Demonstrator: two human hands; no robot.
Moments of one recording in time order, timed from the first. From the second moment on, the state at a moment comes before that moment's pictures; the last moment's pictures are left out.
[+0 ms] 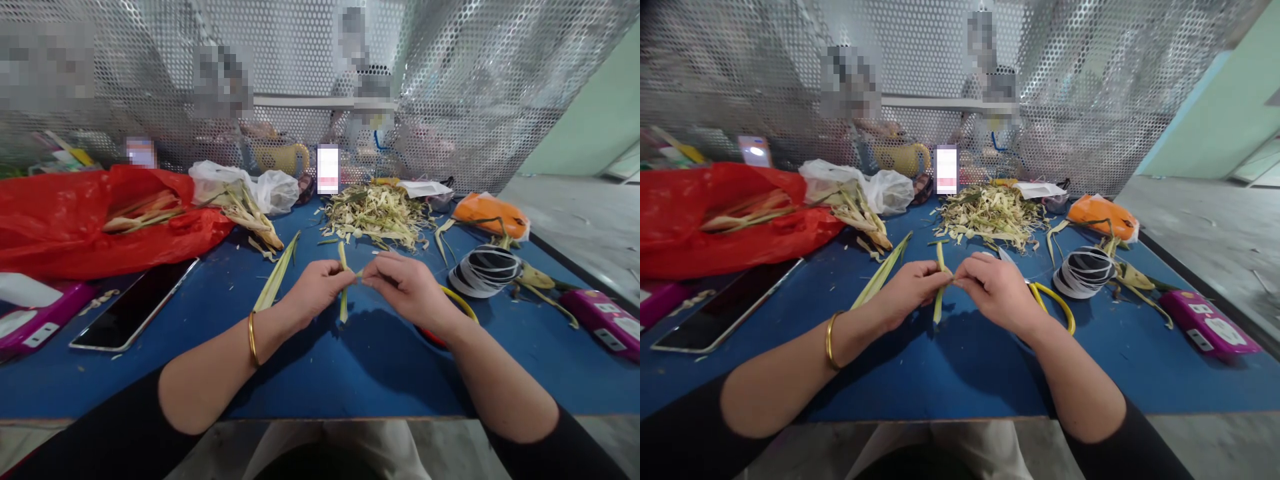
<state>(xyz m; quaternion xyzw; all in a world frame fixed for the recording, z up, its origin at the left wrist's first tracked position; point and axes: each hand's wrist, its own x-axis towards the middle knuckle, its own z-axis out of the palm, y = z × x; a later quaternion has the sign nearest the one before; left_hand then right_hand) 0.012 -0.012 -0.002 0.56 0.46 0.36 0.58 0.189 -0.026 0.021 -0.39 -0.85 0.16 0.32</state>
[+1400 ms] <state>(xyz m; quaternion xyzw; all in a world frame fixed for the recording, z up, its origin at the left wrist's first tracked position) 0.007 -0.020 0.014 0.66 0.32 0.28 0.62 0.195 -0.010 0.008 -0.50 -0.71 0.30 0.40</state>
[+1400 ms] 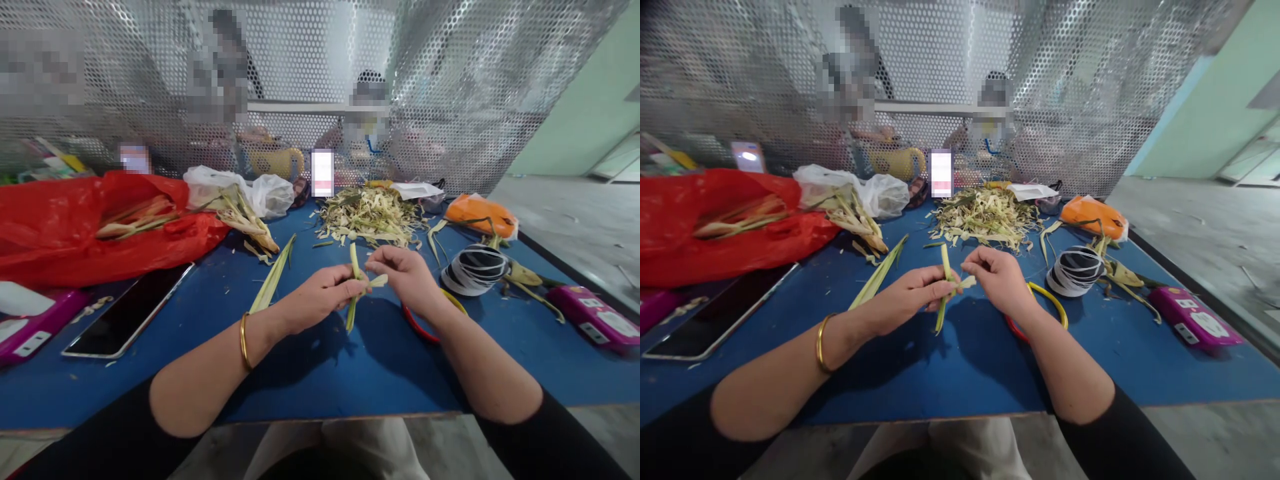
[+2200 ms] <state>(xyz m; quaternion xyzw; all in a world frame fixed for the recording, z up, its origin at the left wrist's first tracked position) 0.005 -0.012 0.007 0.76 0.42 0.33 0.37 0.186 -0.027 0.016 -0.40 -0.82 0.15 0.37</state>
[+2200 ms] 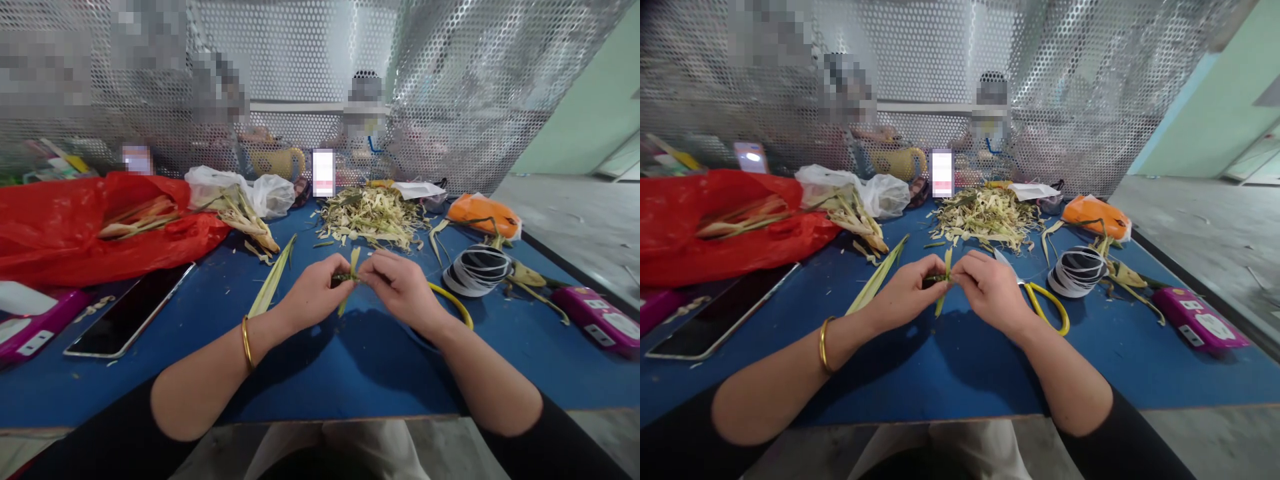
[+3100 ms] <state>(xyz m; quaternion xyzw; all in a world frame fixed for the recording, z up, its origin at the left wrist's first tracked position) 0.007 -0.017 0.011 0.69 0.31 0.31 0.57 0.191 -0.017 0.014 -0.45 -0.74 0.25 0.43</state>
